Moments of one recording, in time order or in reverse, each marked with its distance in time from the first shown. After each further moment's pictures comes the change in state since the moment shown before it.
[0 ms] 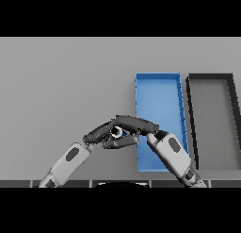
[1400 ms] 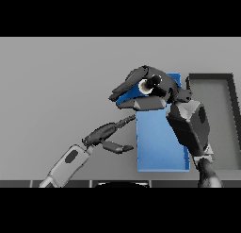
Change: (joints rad) left arm 0.037 0.000 -0.002 -0.018 0.005 0.024 0.183; right arm -0.477 -0.148 -0.326 0.026 -0.562 -0.372 0.185
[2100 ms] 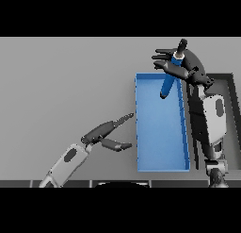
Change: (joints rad) left arm -0.006 0.000 0.023 0.007 0.025 -0.004 0.024; right arm 0.177 -0.125 -0.124 0.361 0.285 -0.077 0.048
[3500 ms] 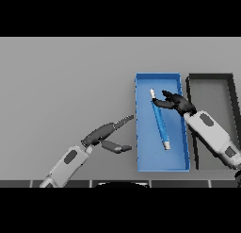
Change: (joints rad) left arm 0.021 -0.004 -0.008 -0.005 0.002 0.000 -0.002; right arm 0.069 -0.353 0.869 0.220 -0.242 -0.247 -0.028
